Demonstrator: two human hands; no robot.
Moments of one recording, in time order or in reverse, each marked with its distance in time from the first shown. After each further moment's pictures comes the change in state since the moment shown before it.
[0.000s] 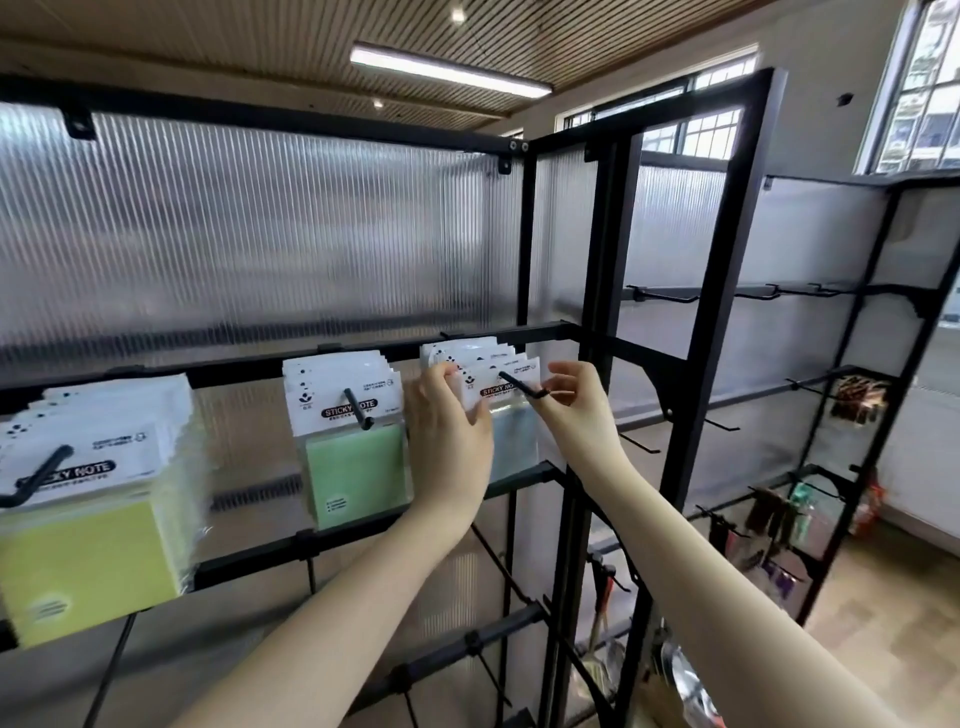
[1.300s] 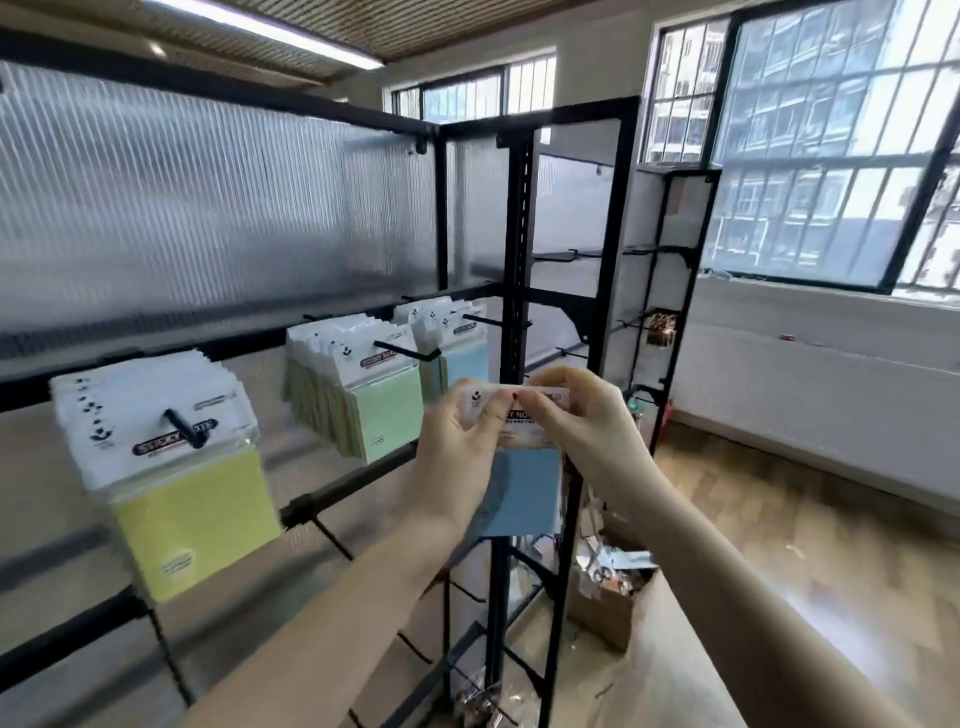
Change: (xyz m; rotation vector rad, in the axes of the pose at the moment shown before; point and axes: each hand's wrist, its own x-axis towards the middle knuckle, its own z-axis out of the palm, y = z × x) left_hand -0.049 -0.003 -0.135 -0.941 -0.643 -0.118; right_hand -0.178 -0.118 0.017 -0.170 0.074 -0.088
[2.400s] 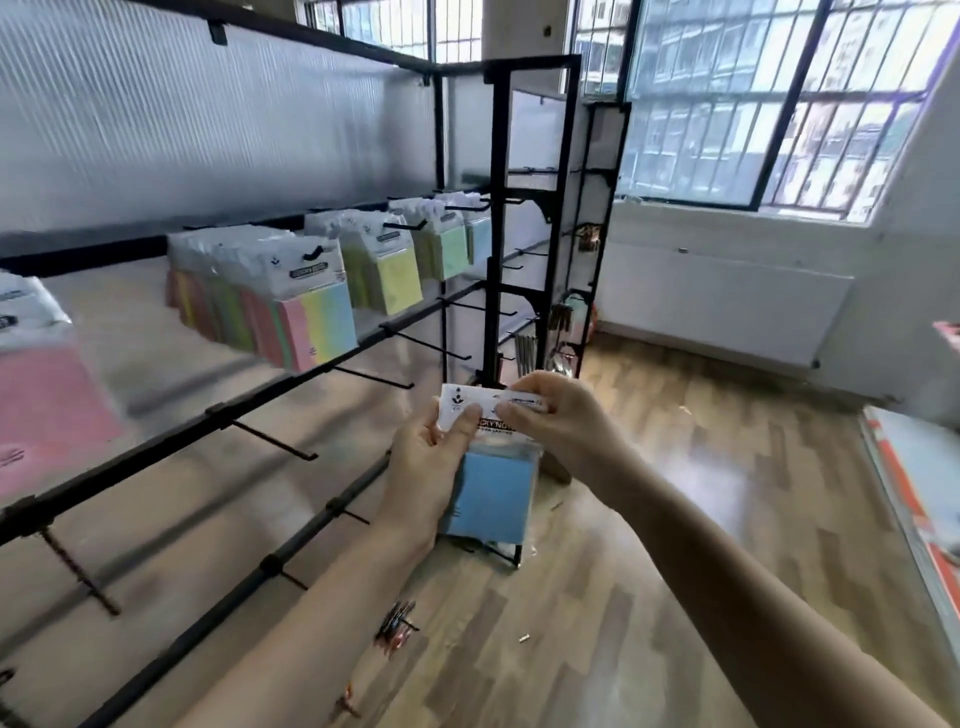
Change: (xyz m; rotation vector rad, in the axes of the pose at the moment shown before) left_hand -0.326 0.132 -0.189 -0.247 -0.126 -0.422; right_hand -0.319 -0.200 0.137 -0.101 -0.020 0.205
